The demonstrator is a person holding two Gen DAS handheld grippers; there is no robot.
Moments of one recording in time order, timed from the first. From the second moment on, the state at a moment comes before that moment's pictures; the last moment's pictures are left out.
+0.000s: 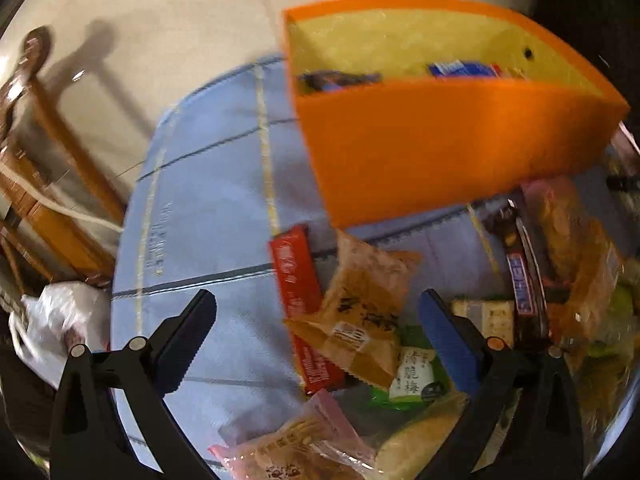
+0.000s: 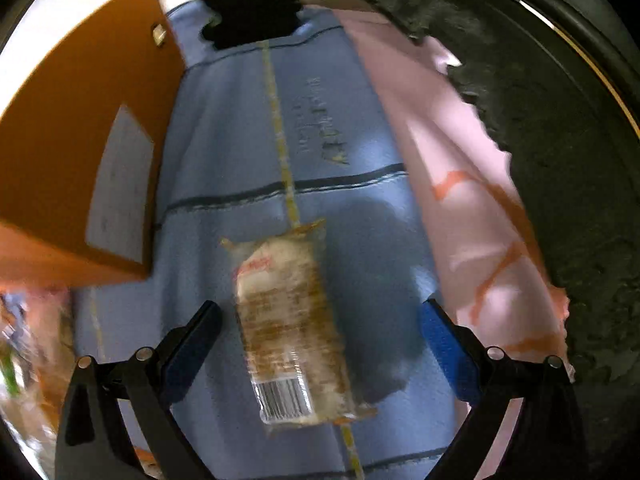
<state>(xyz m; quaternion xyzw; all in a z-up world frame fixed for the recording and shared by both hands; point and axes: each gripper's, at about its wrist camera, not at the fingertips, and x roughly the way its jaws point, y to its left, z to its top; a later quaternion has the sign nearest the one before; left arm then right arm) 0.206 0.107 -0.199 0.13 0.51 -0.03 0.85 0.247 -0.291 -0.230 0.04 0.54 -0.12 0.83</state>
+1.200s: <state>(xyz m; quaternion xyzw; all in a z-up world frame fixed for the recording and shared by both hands) 0.228 0.088 -0.056 -0.03 0.50 -0.02 0.87 0.236 -0.193 -0.024 0.08 0.43 0.05 0.90</state>
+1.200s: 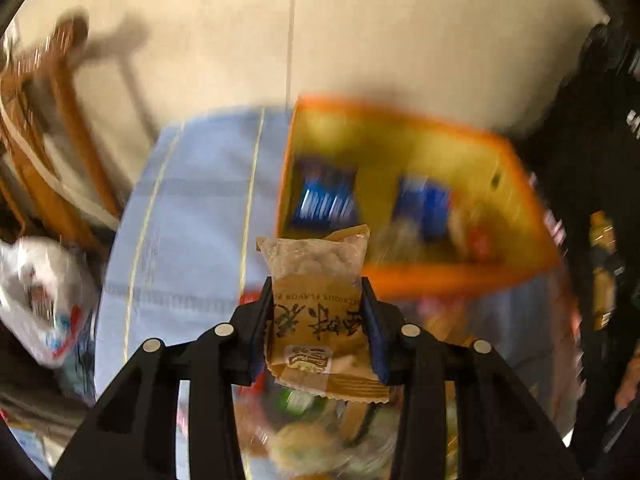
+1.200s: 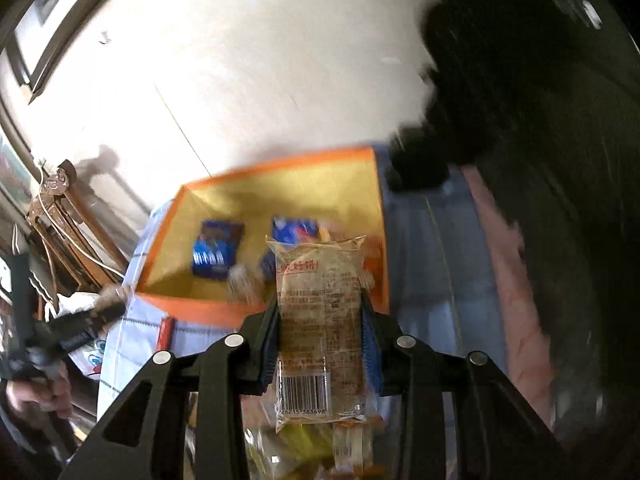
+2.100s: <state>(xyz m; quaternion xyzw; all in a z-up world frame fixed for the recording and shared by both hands) 0.227 0.108 -0.058 0.02 0.47 0.04 0.88 0.235 -0.142 -0.074 -0.04 0.49 0.11 0.86</state>
